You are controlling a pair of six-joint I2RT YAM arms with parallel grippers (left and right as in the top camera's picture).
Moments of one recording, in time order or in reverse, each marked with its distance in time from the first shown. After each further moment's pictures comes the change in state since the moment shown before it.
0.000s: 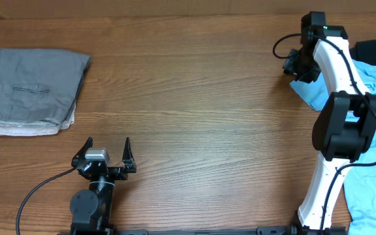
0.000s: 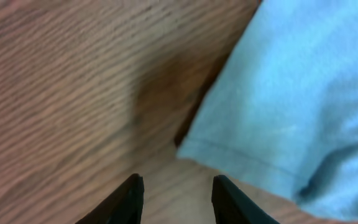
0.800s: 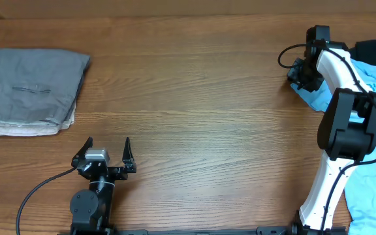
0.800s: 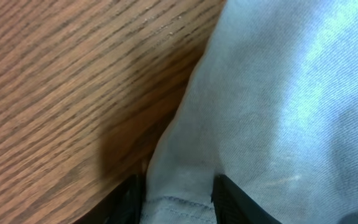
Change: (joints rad) left arm 0.000 0.000 0.000 0.000 0.000 0.000; right arm -0.056 0.008 -0.176 0.204 -0.001 0.011
